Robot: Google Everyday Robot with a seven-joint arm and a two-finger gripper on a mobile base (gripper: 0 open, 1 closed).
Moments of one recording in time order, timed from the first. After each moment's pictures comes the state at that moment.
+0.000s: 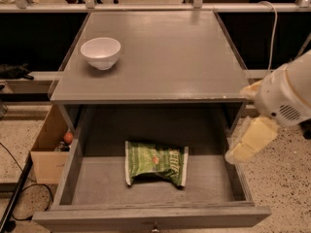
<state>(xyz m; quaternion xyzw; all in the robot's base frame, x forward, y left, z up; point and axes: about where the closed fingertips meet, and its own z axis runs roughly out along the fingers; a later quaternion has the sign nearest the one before) 0.424 -0.175 0.884 -0.54 0.81 0.09 0.22</state>
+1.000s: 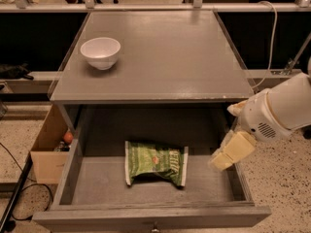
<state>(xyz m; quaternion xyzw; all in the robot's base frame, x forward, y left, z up) 0.428 -0.154 0.829 -0.49 0.83 0.15 0.24</state>
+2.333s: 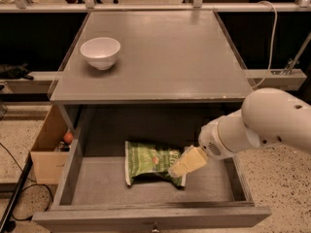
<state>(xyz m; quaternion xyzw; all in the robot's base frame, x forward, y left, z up) 0.453 -0.094 0.736 -0.41 0.86 0.17 0.24</state>
